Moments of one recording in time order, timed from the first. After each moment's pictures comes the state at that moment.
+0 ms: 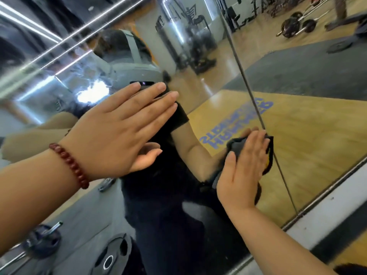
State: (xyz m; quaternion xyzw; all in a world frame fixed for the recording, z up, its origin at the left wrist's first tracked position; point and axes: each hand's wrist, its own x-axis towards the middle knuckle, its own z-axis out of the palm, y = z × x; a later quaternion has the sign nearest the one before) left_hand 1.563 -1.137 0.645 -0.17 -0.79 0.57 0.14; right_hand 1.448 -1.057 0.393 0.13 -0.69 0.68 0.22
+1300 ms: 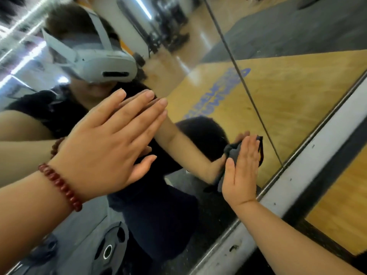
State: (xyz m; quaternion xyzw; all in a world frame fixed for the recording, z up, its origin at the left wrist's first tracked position) left_hand 1.578 -1.138 0.561 -0.18 -0.80 0.57 0.08; right_hand 1.475 -1.060 0.259 0.13 -0.72 0.66 0.16
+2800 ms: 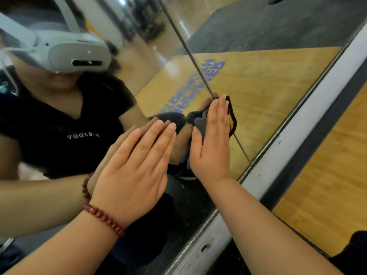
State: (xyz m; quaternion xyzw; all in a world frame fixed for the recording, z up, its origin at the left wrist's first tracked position) left_hand 1.538 -1.113 0.429 -0.13 -0.84 0.51 0.15; right_hand 1.421 -1.042 0.306 0.17 -0.69 0.67 0.22
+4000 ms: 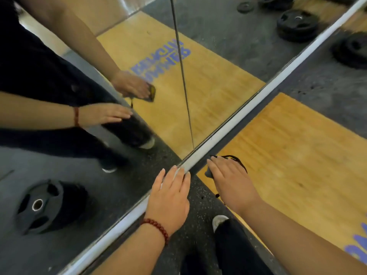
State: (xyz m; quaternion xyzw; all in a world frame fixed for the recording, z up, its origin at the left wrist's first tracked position) left_hand 1.611 -0.970 0.563 0.06 -0.98 0.04 -0.17; right_hand 1.502 -0.804 0.504 0.42 -0.90 0.09 0.07
